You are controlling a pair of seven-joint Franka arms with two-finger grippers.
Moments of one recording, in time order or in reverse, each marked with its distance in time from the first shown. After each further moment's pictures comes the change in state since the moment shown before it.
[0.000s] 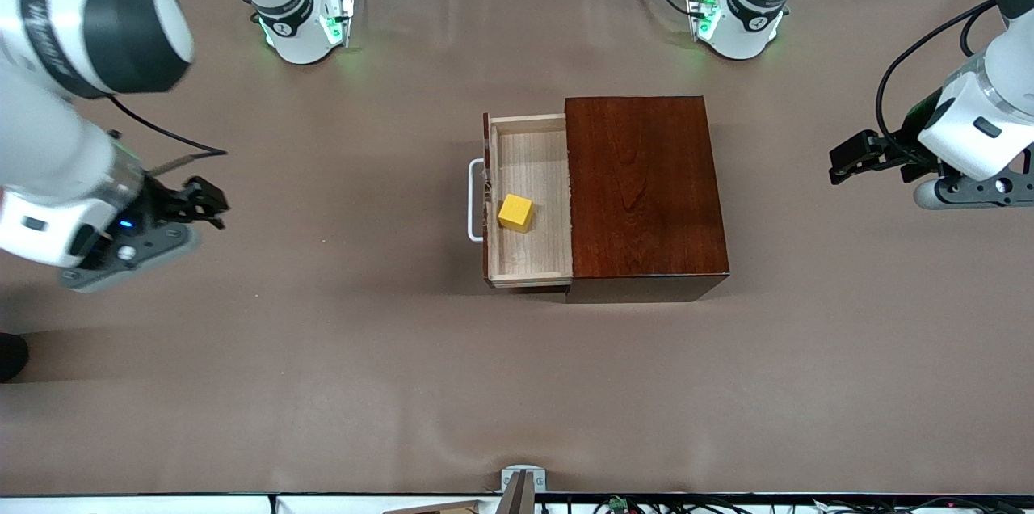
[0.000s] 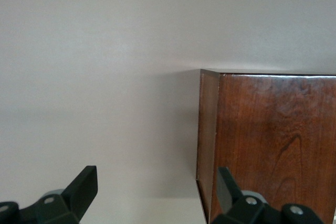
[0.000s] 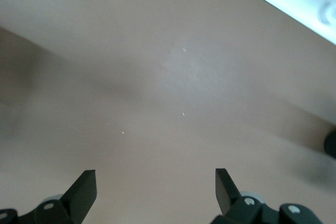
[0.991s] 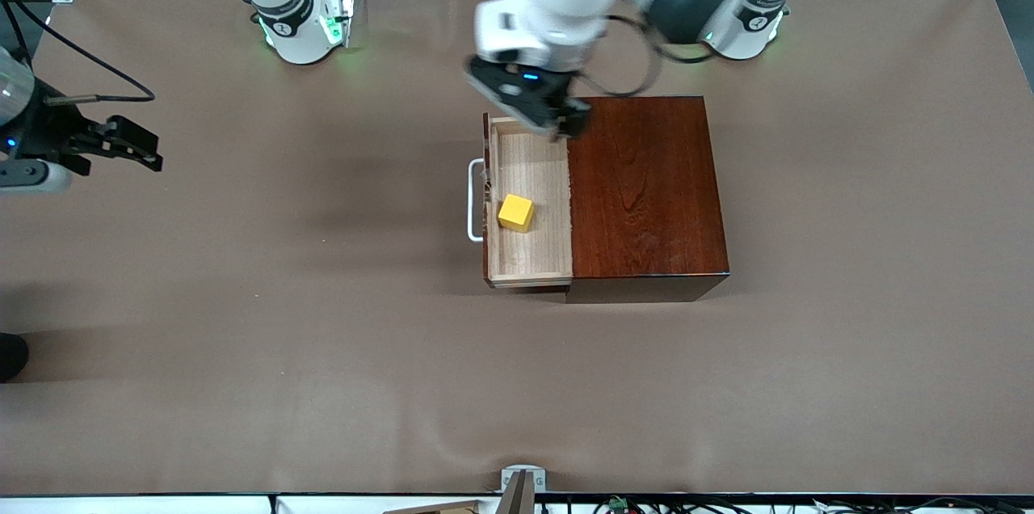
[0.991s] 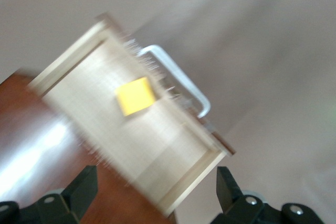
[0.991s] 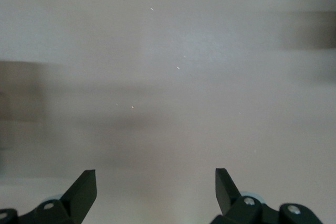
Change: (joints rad) left arm -0.385 0.246 -0.404 0.047 0.076 0.329 0.078; right arm -0.110 -0.260 -0.041 -0.254 0.118 -0.032 0.250
